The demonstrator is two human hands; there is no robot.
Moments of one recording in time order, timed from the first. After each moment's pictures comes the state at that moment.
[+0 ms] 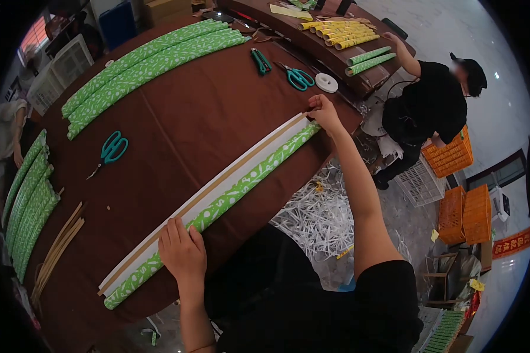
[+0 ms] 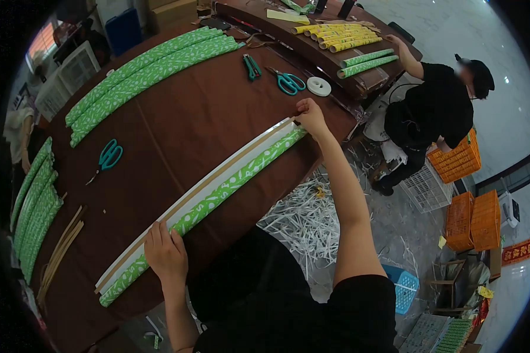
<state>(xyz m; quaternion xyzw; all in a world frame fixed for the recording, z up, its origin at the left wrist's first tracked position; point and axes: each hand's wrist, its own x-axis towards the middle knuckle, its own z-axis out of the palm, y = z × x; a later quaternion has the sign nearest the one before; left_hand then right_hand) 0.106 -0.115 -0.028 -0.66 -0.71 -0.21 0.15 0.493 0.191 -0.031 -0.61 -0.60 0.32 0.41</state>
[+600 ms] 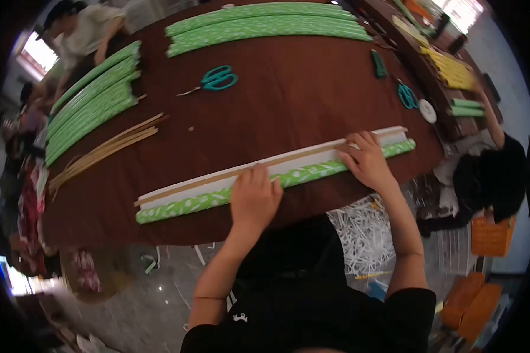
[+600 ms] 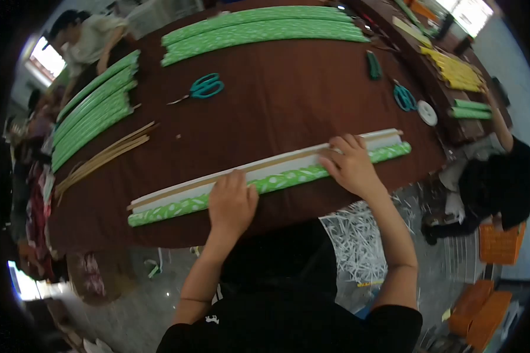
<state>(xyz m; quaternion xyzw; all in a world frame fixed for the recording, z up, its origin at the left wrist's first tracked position) 0.106 -0.112 -0.026 -0.65 -0.71 -0.24 0.13 0.339 0.051 0.015 -0.25 -0.94 0.02 0.23</state>
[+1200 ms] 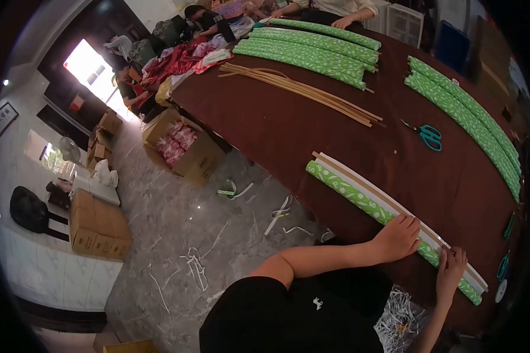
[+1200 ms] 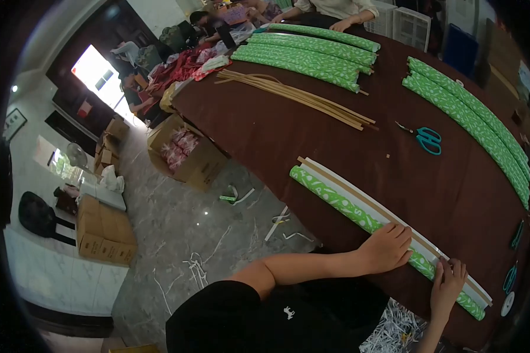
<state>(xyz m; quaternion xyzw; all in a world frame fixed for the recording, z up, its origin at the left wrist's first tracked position) 0.111 -0.114 -0.043 -0.60 -0.71 -0.29 0.21 0.299 0.033 -0.004 -0.22 -0.95 0.04 0.20</state>
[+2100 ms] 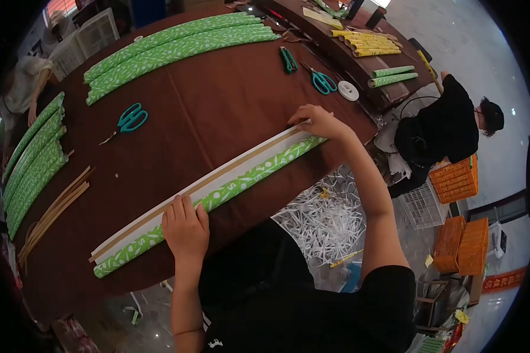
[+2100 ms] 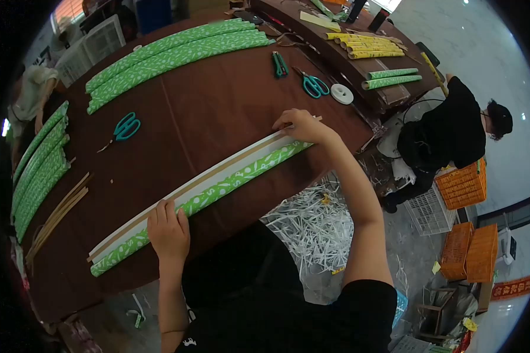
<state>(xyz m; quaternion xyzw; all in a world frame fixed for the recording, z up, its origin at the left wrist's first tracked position) 0.108 -0.116 -0.029 -0.65 -0.71 -0.24 0.13 0.421 0.161 0.027 -0.34 -0.91 0.23 0.10</state>
